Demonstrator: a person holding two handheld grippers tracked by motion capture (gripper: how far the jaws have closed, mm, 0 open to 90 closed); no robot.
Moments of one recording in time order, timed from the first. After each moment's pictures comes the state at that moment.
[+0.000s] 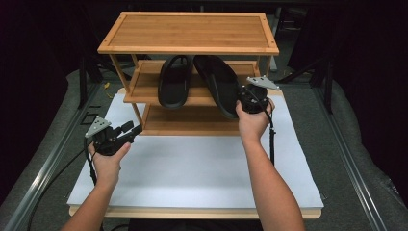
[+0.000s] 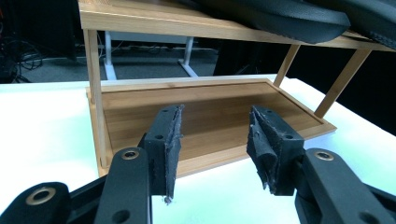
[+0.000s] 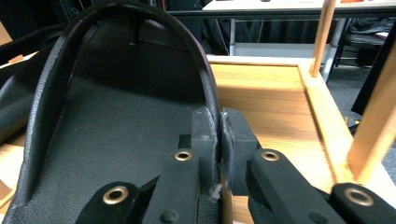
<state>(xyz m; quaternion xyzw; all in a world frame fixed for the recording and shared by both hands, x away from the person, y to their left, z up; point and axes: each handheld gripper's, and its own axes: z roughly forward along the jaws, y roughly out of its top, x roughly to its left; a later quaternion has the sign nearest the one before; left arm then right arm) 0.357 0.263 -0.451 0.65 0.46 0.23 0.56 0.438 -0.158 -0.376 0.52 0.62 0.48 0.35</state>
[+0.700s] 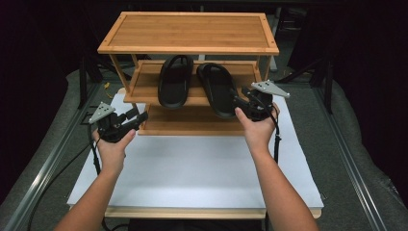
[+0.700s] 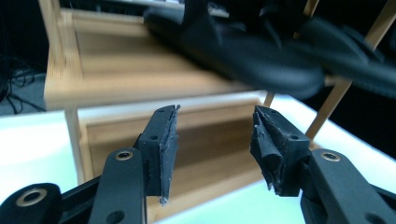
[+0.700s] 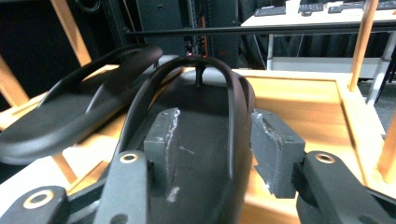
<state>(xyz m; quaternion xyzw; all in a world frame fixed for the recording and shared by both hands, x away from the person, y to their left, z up) 0.381 0.243 -0.411 0.65 0.44 0.24 0.58 0.402 -0.167 -0.365 0.47 0.63 0.54 0.30</state>
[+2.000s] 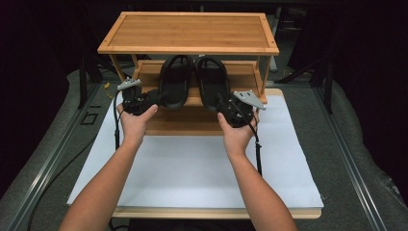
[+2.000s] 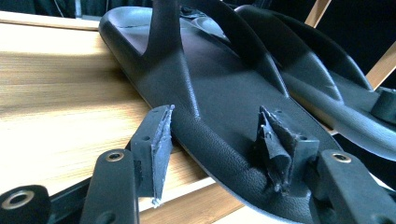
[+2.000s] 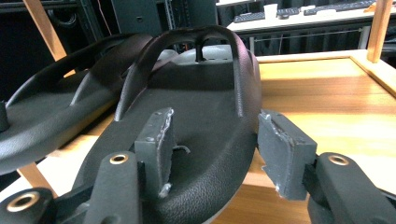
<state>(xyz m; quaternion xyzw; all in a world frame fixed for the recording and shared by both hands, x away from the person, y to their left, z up) 0.449 0.193 -0.391 0.67 0.45 0.19 0.56 0.415 -0.120 -0.405 0.50 0.58 0.55 0.33</state>
